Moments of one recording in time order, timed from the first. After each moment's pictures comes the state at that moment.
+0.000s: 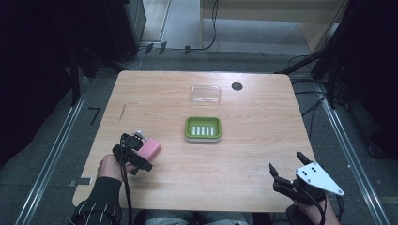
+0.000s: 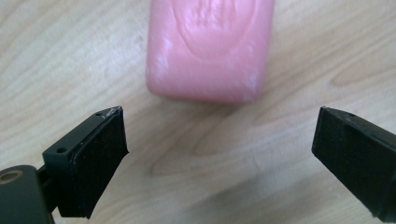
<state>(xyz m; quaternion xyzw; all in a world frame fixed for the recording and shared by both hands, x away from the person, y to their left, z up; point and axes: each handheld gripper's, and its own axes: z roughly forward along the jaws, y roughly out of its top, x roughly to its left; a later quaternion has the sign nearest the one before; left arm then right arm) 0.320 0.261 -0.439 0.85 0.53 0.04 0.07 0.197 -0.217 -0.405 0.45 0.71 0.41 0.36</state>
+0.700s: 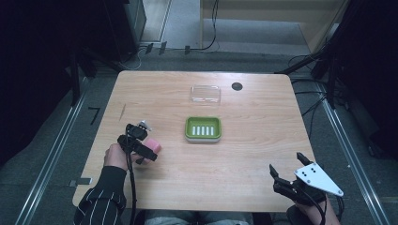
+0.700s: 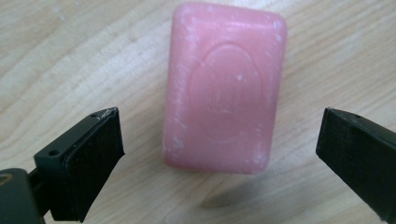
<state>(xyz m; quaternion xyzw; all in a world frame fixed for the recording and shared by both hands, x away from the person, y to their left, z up) 0.352 0.254 -0.437 0.85 0.53 0.05 0.08 0.195 -0.218 -0.406 0.44 0.71 0.40 0.37</state>
